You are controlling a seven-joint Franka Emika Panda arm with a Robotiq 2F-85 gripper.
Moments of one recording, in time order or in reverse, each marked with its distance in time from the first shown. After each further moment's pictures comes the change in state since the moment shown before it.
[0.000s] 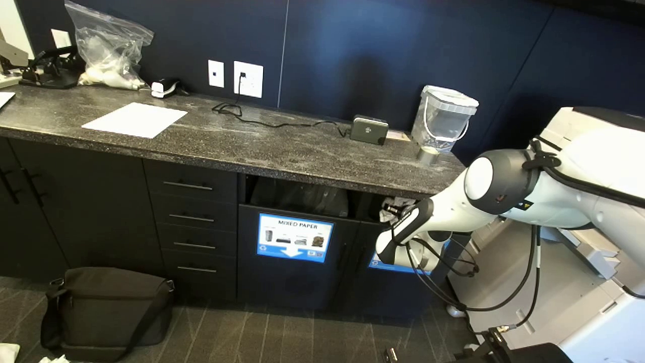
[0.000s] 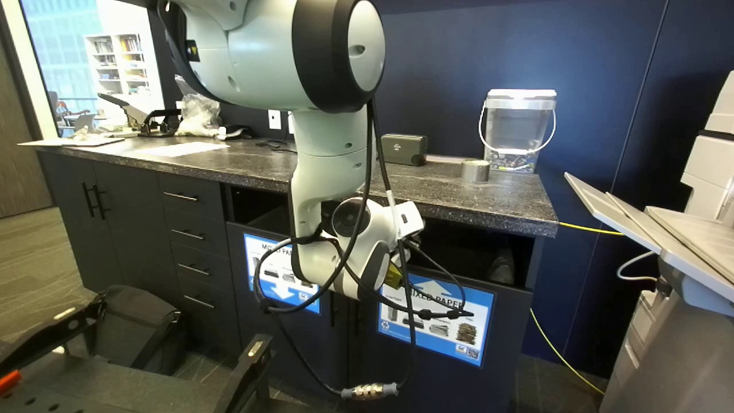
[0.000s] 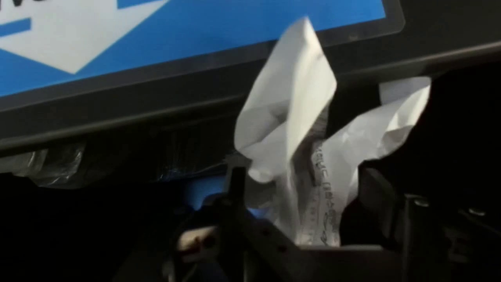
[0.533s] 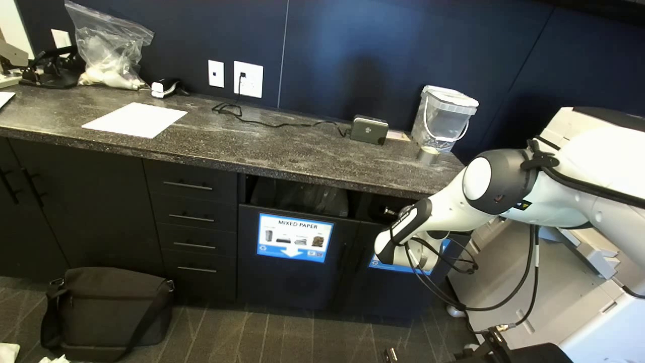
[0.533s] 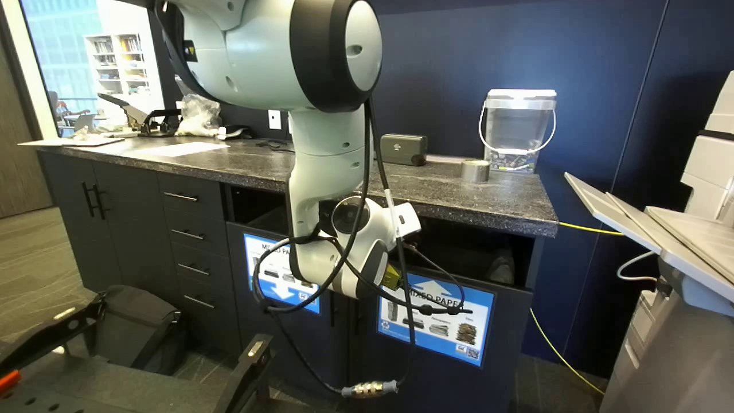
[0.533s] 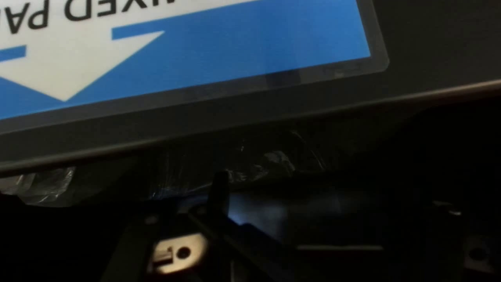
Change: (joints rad) arm 0.011 0.000 -0.003 0.002 -0.008 -0.056 -0.013
